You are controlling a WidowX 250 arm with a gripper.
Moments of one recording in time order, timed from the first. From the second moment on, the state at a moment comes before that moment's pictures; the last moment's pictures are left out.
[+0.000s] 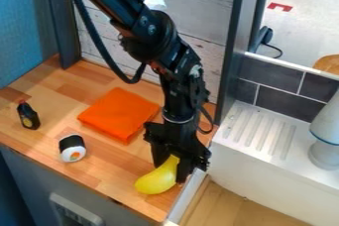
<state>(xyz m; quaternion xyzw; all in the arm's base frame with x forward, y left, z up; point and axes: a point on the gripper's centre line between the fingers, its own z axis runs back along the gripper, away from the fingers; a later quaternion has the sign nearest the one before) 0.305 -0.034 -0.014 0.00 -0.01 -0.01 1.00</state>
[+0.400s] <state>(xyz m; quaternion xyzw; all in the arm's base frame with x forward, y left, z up) 0.292 0.009 0.024 0.03 -0.02 0.01 1.00</state>
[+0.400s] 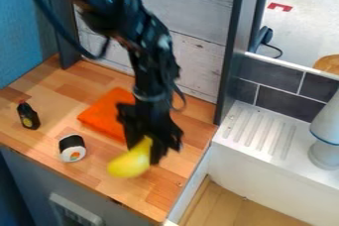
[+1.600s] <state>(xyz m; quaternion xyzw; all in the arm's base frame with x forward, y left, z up) 0.335 0.211 0.039 0.05 -0.04 0.03 1.00</state>
